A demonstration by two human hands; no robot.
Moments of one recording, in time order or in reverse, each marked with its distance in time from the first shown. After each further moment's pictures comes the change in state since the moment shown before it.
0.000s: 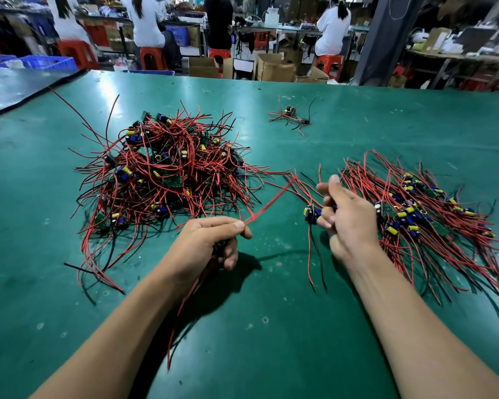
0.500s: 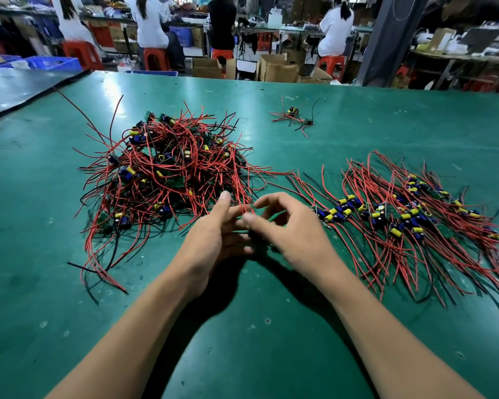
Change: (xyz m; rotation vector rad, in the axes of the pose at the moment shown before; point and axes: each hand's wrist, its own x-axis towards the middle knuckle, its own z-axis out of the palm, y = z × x) left_hand 0.009 0.002 0.012 -0.146 0.091 -0.098; right_hand -0.047 0.019 0.031 -0.731 -0.480 -0.241
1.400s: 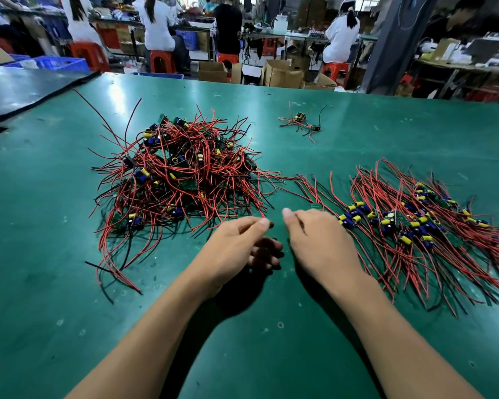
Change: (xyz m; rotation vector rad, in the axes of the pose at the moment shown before) left_hand 0.000 -0.005 -0.001 0.231 -0.073 0.026; right_hand 0.002 0.008 -0.010 -0.871 0.103 -0.004
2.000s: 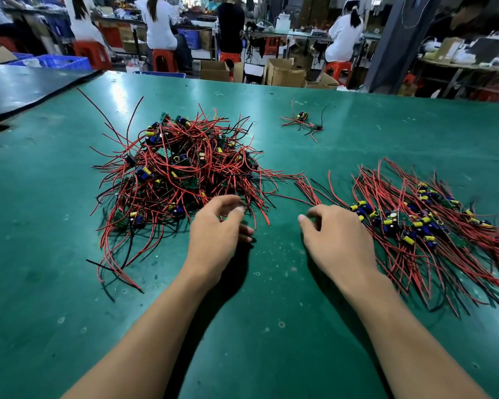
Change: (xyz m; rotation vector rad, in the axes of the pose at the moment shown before) left_hand 0.009 0.004 -0.009 0.001 0.407 0.200; right_hand -0.001 0.008 -0.015 -0.006 0.046 0.136
